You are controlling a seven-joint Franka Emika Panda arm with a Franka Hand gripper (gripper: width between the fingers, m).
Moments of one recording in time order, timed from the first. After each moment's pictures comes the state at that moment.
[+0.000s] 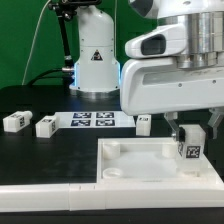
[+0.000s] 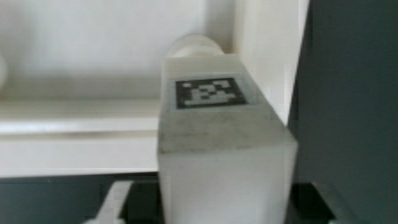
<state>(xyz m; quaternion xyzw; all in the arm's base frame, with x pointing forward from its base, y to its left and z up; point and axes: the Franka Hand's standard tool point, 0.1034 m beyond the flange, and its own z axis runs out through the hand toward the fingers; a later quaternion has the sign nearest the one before) 0.650 0.122 0.089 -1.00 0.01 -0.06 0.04</state>
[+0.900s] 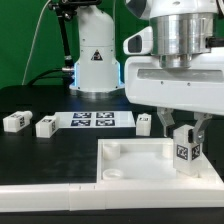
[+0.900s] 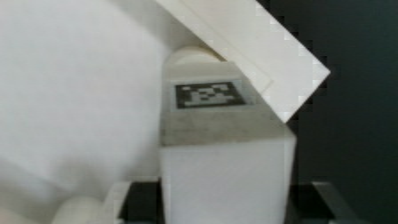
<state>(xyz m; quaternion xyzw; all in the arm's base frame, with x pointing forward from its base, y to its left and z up) 0.645 0.109 0.088 -0.89 0.45 -0.05 0.05</state>
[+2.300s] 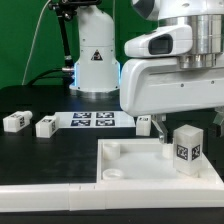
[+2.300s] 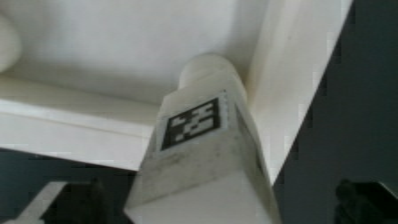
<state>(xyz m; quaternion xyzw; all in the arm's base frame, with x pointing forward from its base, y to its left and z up) 0.641 0.122 0.086 -0.99 -0.14 -0.07 0.01</state>
